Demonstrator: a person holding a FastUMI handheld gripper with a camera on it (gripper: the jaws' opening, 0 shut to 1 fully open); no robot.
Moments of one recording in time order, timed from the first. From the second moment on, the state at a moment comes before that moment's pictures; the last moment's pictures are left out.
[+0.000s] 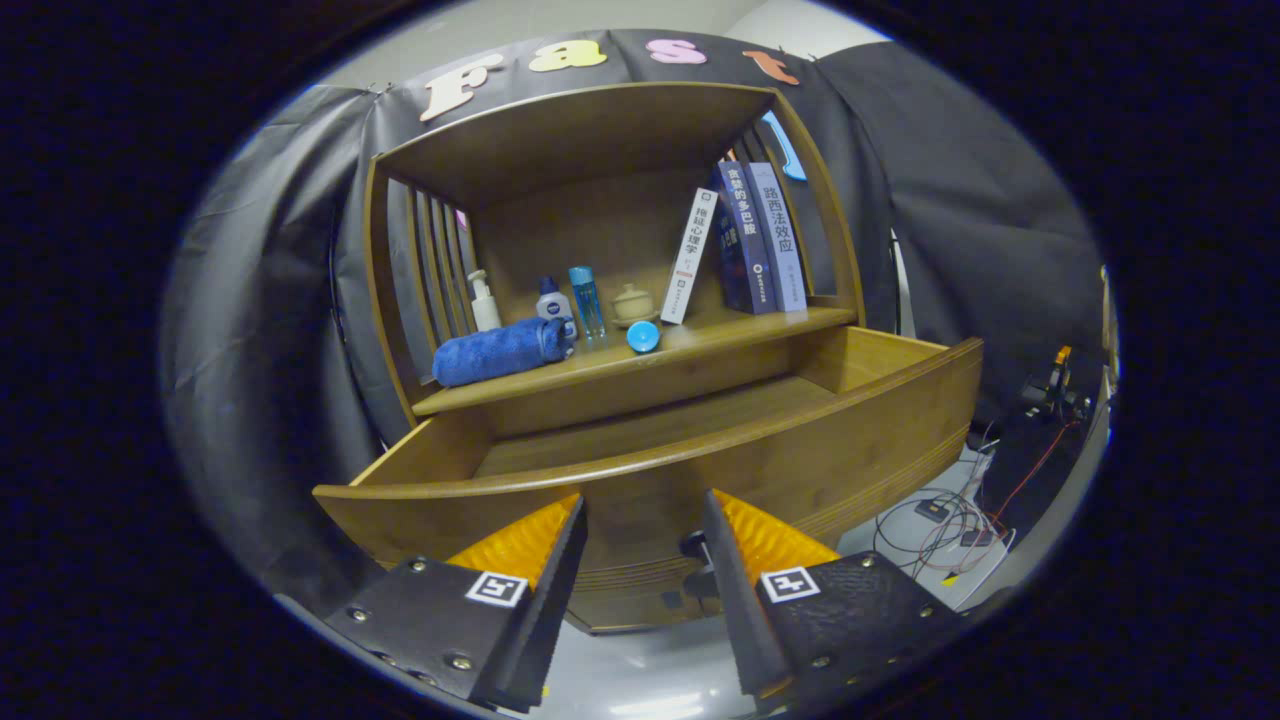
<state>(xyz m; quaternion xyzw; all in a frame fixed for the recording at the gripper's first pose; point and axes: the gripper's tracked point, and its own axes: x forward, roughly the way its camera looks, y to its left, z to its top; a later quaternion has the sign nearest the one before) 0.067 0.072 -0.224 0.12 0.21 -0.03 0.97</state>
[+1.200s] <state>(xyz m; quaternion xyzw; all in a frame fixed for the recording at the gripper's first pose) 0.160 0.087 -0.251 0.15 0.21 -0.01 0.97</state>
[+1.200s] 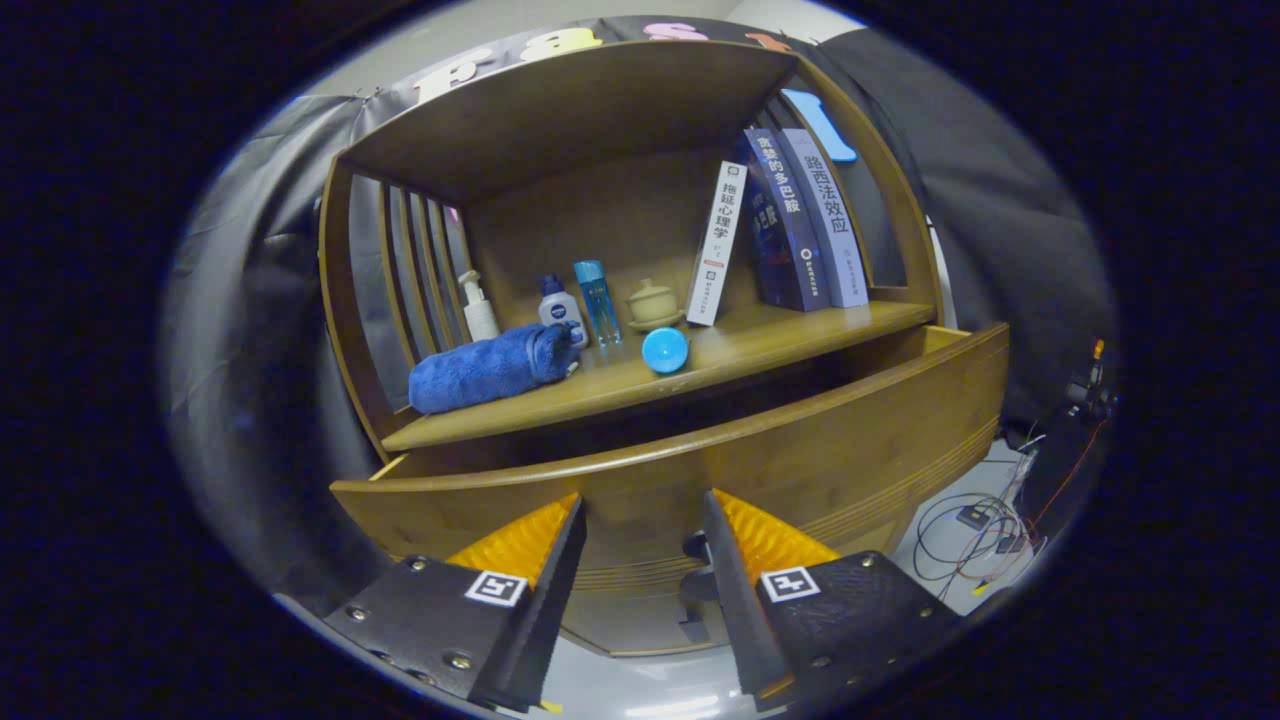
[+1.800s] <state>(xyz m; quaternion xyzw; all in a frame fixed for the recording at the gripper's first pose) 0.193 0.090 -0.256 0.17 0.21 -0.01 0.96</state>
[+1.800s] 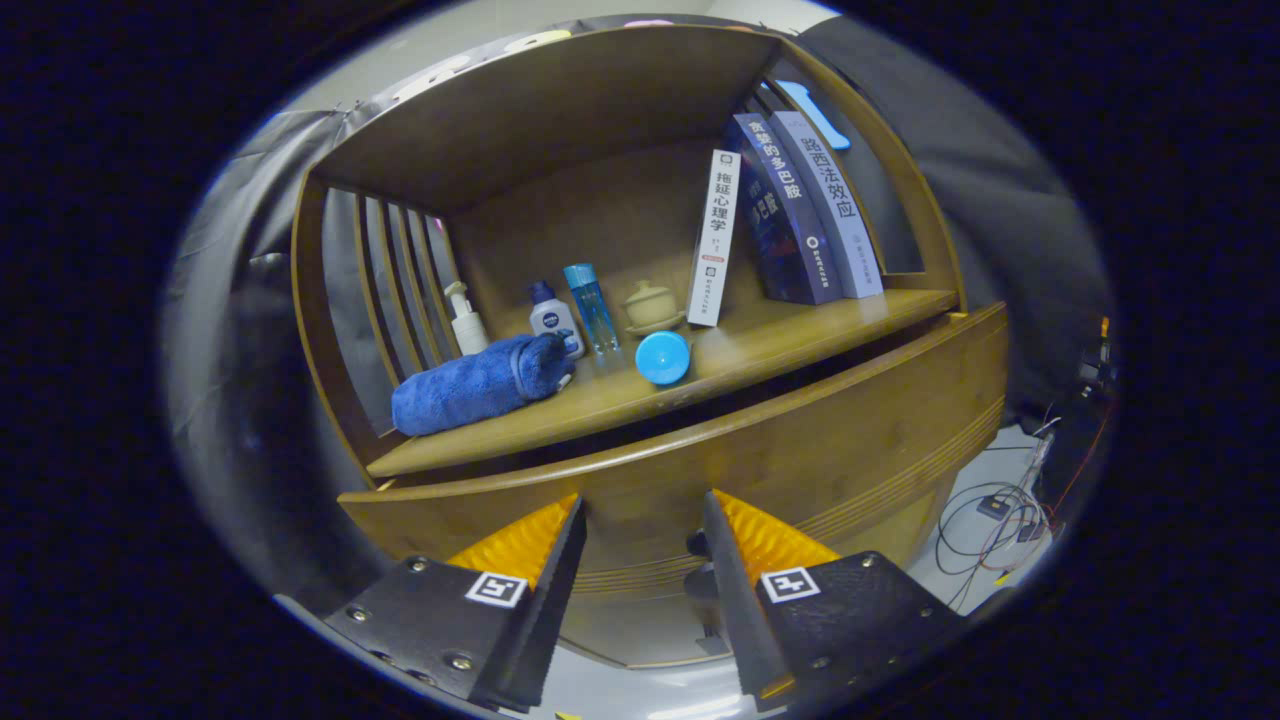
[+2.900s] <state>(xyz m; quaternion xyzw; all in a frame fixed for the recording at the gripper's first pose) 0.223 0.069 -0.251 0.20 0.18 -0.05 0.96</state>
